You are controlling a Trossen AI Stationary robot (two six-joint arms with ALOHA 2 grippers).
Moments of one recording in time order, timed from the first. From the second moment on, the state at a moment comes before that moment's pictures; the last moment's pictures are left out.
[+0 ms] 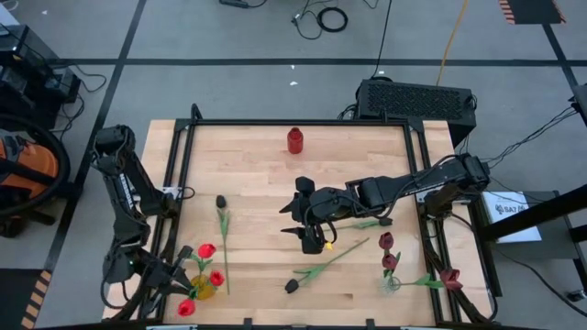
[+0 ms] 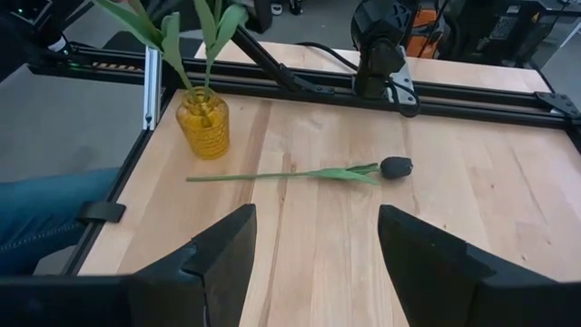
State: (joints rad) left arm -1.36 1.10 0.48 0.36 -0.81 -0.16; right arm 0.24 1.68 1.54 -0.38 0.13 0.08
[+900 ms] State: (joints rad) left arm -1.53 0.87 0.48 0.20 -0.87 -0.28; right arm 0.24 1.68 1.54 -0.38 0.13 0.07
